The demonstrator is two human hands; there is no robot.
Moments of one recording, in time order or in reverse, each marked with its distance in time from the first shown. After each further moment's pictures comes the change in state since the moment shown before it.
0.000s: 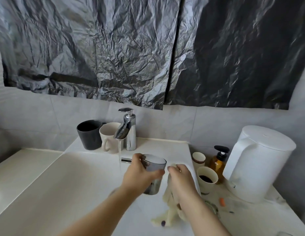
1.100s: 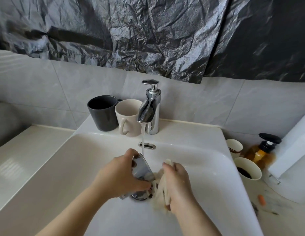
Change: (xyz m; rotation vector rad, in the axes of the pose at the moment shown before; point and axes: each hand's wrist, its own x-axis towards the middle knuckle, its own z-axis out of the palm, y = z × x) left_hand 0.022 -0.056 -0.091 0.756 -0.182 -0.050; right_hand 0.027 0.039 0.109 0.236 -0.010 0.123
